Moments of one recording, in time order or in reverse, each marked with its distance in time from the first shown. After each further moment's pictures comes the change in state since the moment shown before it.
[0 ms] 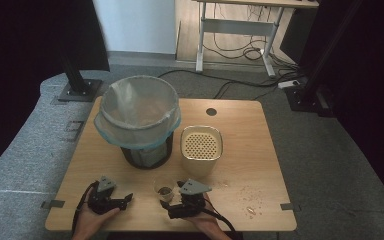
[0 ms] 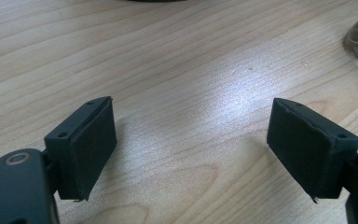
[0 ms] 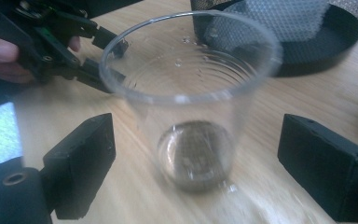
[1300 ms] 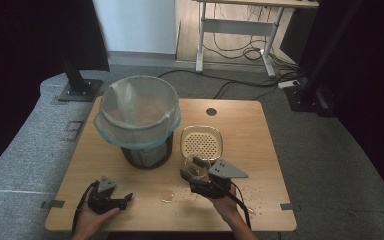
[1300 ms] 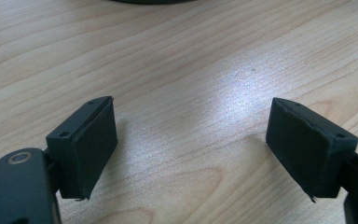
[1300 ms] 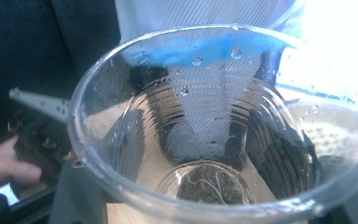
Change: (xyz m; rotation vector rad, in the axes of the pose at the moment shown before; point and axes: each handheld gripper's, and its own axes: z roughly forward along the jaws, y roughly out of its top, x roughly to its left) left arm 0.000 -0.001 0.001 -0.008 0.007 0.016; right arm -0.035 0.071 -0.088 -0.292 -0.059 0.014
